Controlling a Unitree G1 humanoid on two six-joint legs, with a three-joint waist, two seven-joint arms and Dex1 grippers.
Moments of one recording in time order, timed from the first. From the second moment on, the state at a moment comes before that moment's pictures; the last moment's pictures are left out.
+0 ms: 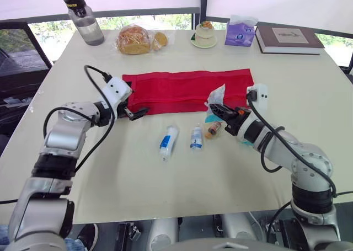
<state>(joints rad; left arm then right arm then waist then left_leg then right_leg) -0.61 0.82 -0.12 0.38 -0.12 0.18 -0.82 -0.39 -0.23 -0.02 -0.49 1.22 0.95 -0.28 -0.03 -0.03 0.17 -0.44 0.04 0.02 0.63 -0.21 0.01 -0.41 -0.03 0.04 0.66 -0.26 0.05</state>
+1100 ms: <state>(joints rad) -0.82 0.62 -0.17 0.64 0.06 -0.10 -1.03 -0.38 -0.16 -0.04 -0.47 1.22 0.93 -0.27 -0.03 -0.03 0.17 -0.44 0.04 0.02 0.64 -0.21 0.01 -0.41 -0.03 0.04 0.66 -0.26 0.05</state>
